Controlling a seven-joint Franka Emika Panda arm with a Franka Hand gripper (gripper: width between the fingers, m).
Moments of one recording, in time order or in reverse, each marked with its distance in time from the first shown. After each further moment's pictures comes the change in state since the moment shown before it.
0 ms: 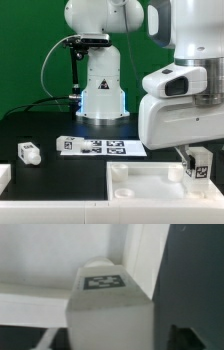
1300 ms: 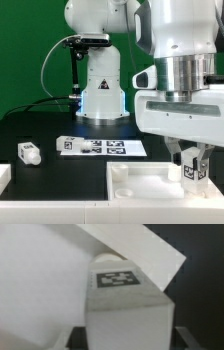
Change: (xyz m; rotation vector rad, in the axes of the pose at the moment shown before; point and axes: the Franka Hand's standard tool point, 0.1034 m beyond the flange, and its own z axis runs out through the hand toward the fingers) arm -0.009 0.028 0.000 0.057 0.116 1.259
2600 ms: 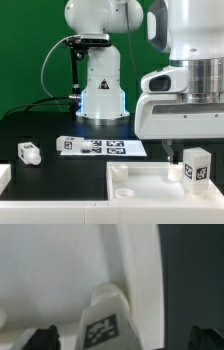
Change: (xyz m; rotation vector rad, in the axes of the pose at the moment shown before) arm -0.031 0.004 0.002 -0.082 -0.053 -1.179
